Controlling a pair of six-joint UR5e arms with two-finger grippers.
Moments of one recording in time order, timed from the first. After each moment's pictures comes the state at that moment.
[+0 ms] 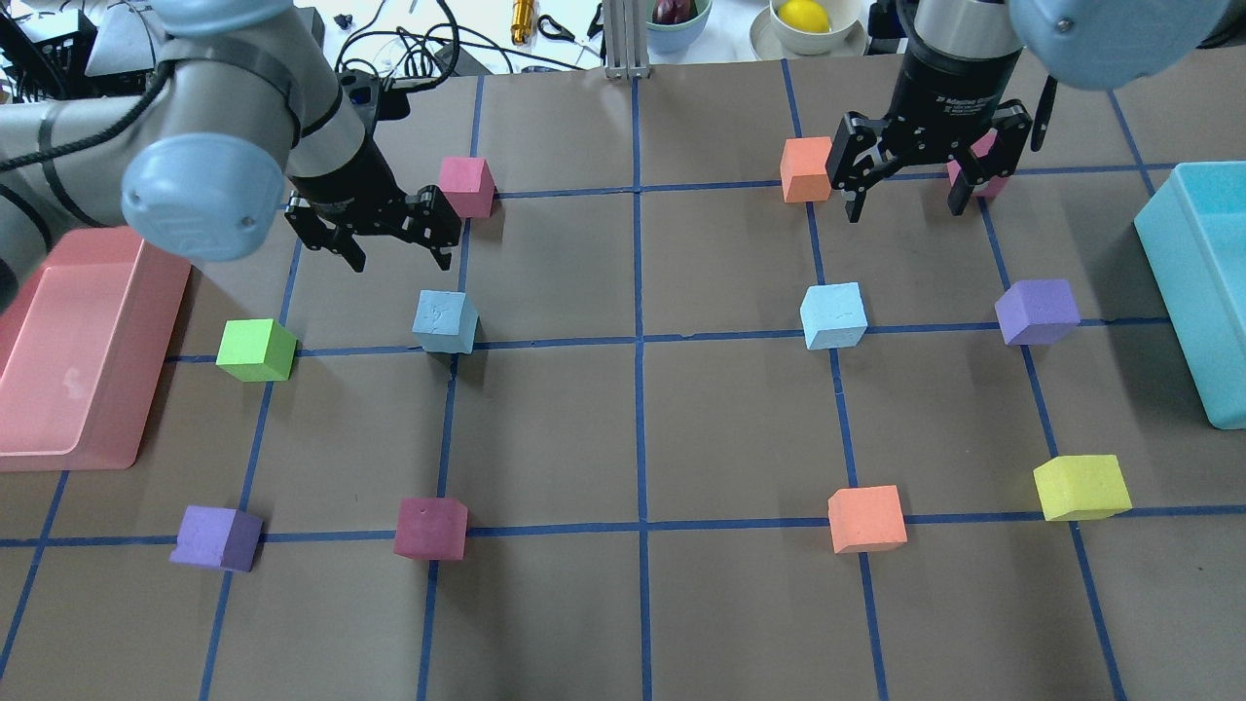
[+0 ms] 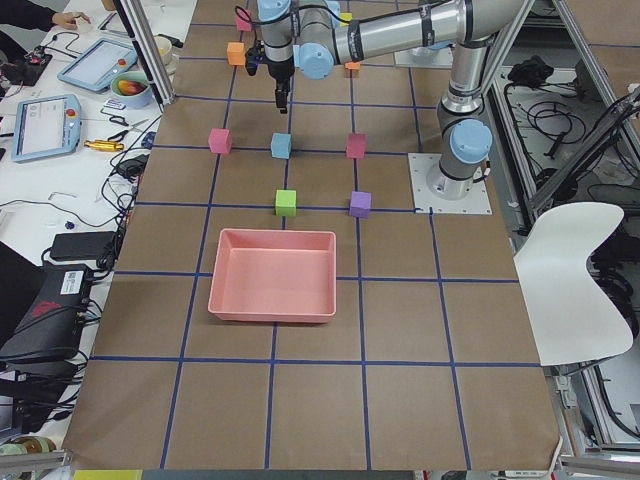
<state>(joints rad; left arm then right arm) -1.57 -1.77 -1.72 -1.23 1.53 0.06 1.56 -1.33 1.44 -1.55 -1.59 -0.02</state>
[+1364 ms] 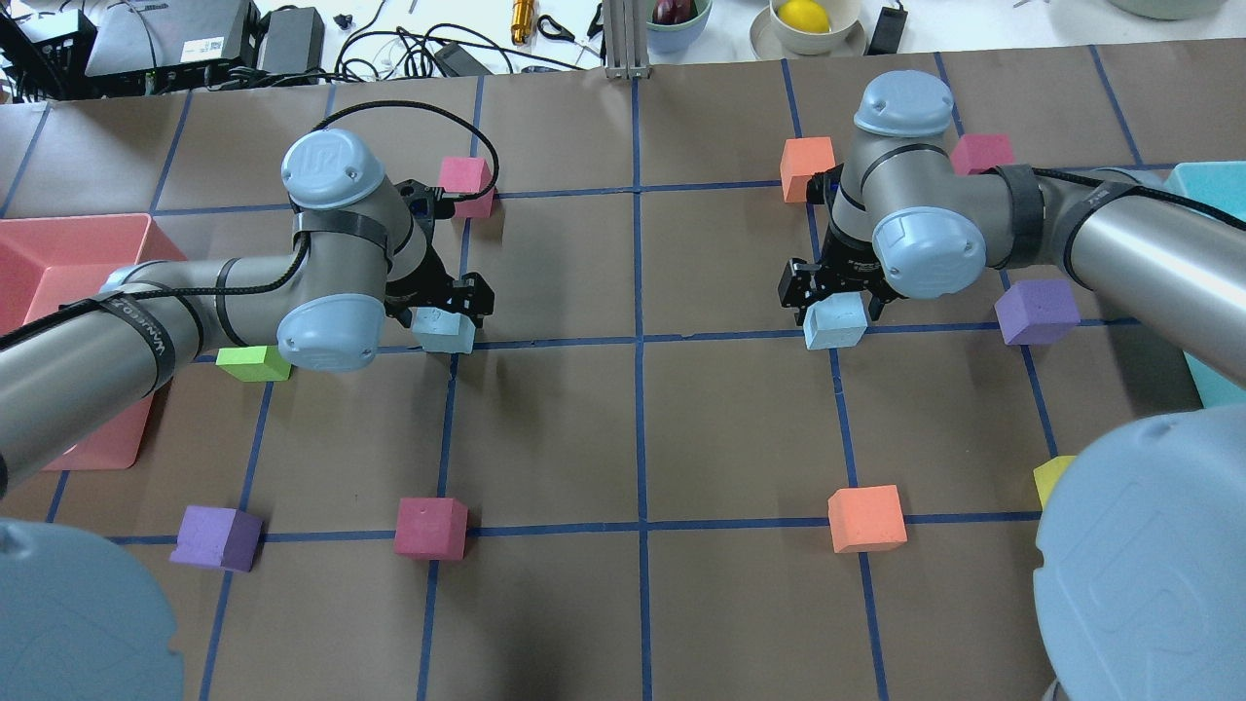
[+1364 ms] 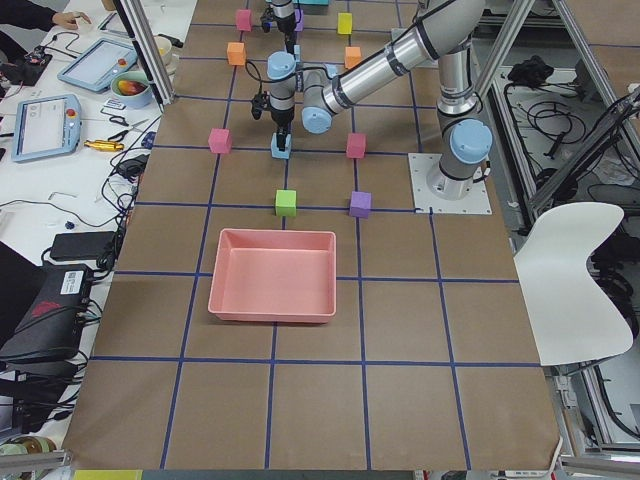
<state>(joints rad) -1.57 -1.96 -1.91 -0.79 1.58 0.06 1.56 -1.12 1.78 -2.10 -1.58 -0.03</state>
